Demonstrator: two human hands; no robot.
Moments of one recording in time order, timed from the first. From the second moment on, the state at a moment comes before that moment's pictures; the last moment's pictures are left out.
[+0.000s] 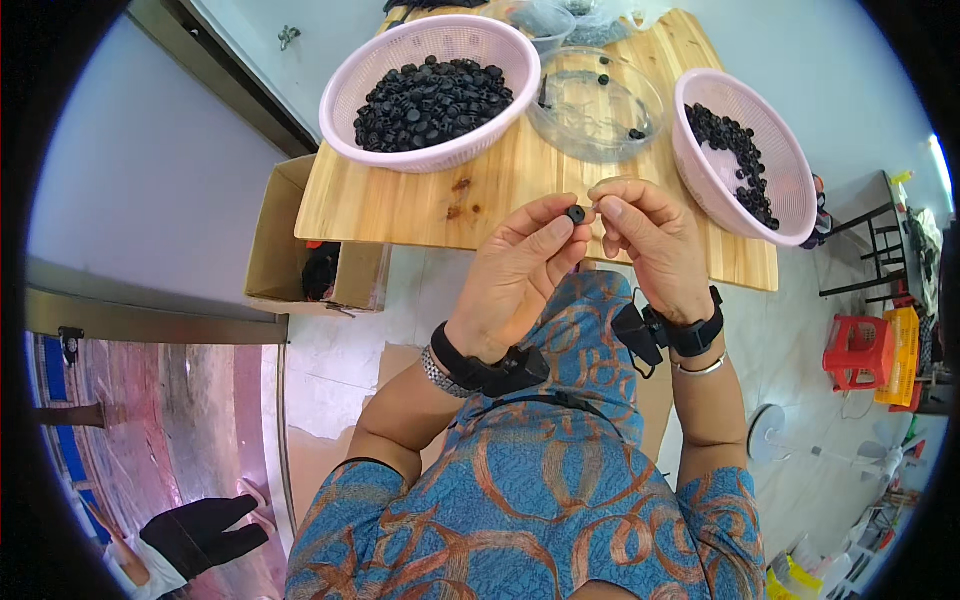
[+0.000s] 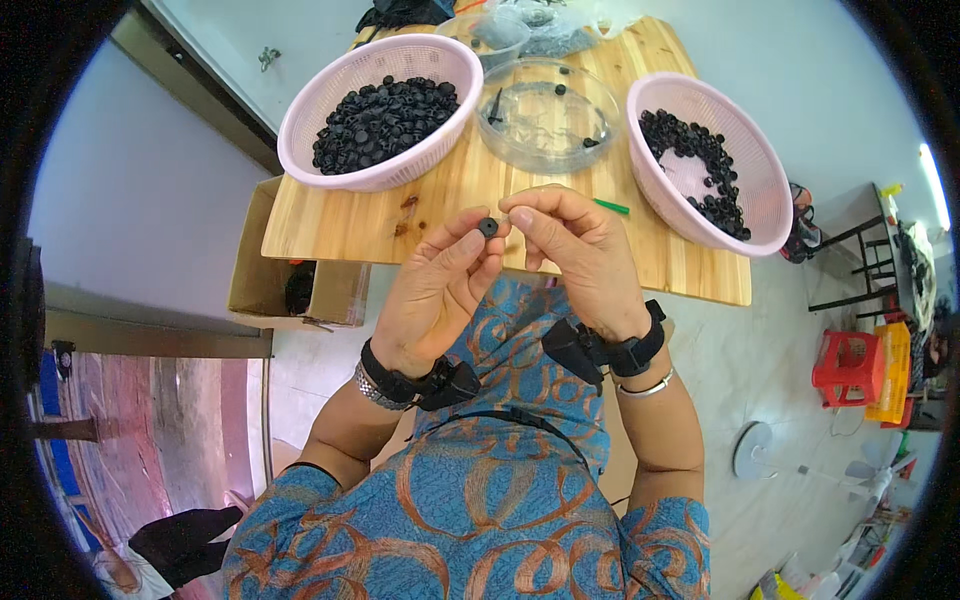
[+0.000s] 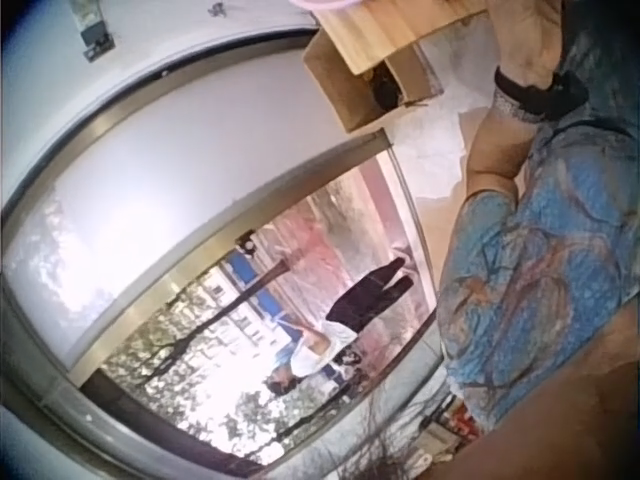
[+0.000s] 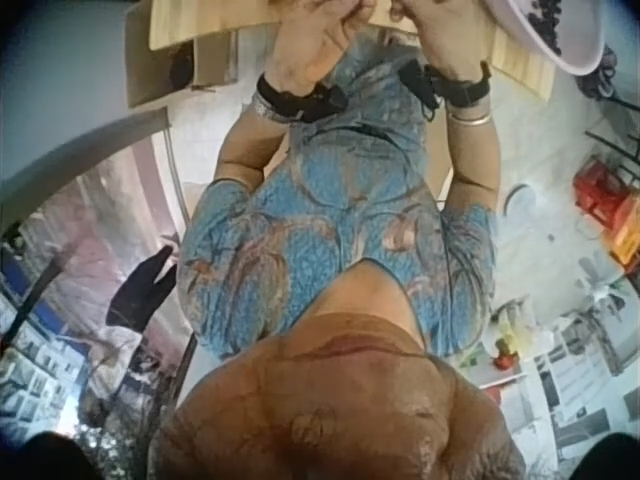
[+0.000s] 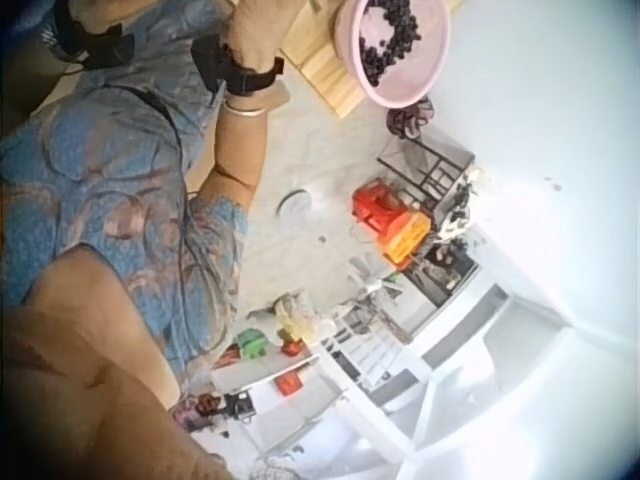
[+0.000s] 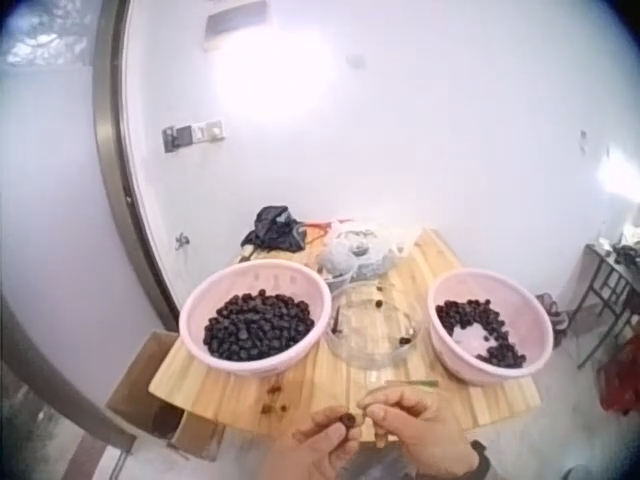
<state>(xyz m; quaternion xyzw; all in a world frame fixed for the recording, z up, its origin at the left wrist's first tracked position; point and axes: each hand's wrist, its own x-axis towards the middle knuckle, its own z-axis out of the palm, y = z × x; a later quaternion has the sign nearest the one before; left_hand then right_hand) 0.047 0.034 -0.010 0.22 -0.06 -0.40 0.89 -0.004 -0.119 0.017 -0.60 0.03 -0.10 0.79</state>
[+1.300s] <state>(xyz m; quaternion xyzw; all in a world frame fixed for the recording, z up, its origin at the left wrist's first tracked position) 0.018 0.002 -0.008 0.32 -0.03 -0.43 0.85 -0.021 -0.333 0.075 -0.97 0.08 -0.08 0.23</state>
